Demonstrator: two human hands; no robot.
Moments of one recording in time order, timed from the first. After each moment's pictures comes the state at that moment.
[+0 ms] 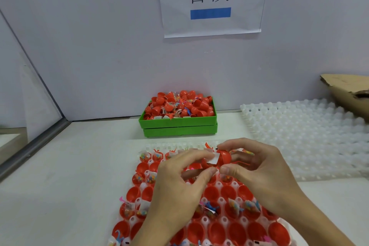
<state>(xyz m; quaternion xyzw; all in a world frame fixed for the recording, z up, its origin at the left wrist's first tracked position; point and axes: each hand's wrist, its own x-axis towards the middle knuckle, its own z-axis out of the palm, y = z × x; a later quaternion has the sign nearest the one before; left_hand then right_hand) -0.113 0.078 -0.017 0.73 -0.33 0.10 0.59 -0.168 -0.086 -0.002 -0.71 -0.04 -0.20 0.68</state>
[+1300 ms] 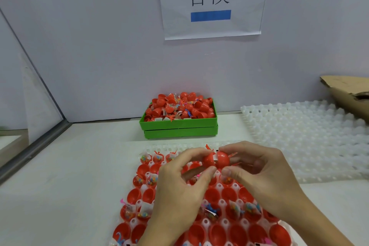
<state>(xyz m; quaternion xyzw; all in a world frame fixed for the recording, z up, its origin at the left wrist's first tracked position) -0.116 0.075 -0.016 0.71 -0.29 0.07 0.63 -0.170 -0.086 -0.002 -0.74 -0.04 -0.24 0.63</state>
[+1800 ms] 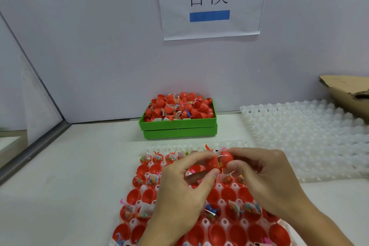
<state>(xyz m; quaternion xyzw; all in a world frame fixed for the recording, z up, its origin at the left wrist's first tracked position) -0.120 0.075 -0.012 0.72 -0.31 0.04 0.62 -0.168 -0.095 -0.009 -0.82 -0.06 -0.30 0.48</state>
